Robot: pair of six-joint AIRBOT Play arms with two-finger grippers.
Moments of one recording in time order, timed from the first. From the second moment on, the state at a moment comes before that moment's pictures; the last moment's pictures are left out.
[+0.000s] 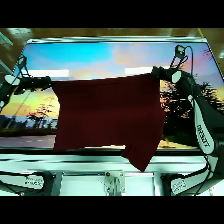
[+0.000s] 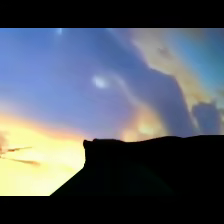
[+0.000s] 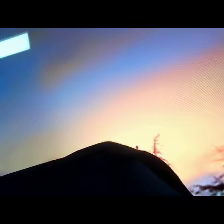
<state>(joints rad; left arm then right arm) 0.19 -1.61 1.32 0.98 -0.65 -1.23 0.03 -1.72 1.44 -1.25 0.40 1.56</state>
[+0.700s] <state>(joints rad) 0.19 -1.71 1.39 1.14 -1.14 -1.24 0.01 -1.68 1.43 -1.39 1.00 1.58</state>
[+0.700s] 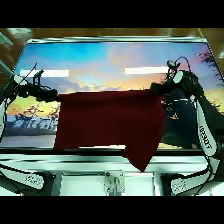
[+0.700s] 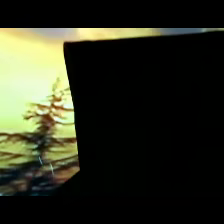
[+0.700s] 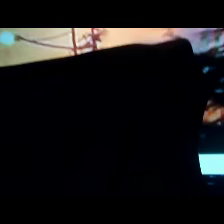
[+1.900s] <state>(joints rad) 0.50 -1.45 1.10 1.23 -1.57 -1.24 -0.27 -1.37 1.18 -1.45 1.48 1.49</state>
